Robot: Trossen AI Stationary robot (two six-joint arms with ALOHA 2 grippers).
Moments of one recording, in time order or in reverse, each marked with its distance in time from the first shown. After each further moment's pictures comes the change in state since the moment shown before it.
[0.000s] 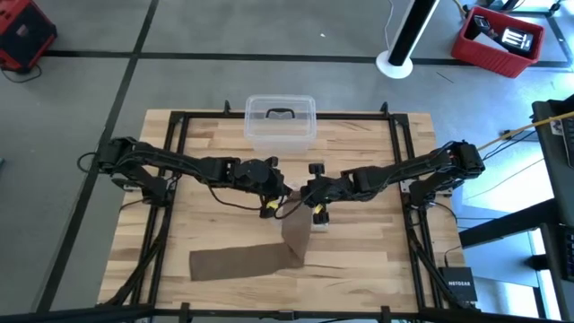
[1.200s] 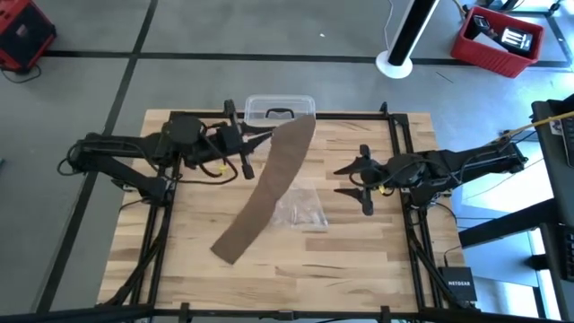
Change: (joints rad) left arm -0.057 -0.317 0.274 0.058 -0.338 0.338; right arm 0.085 -0.615 -0.128 -0.046 0.003 0.186
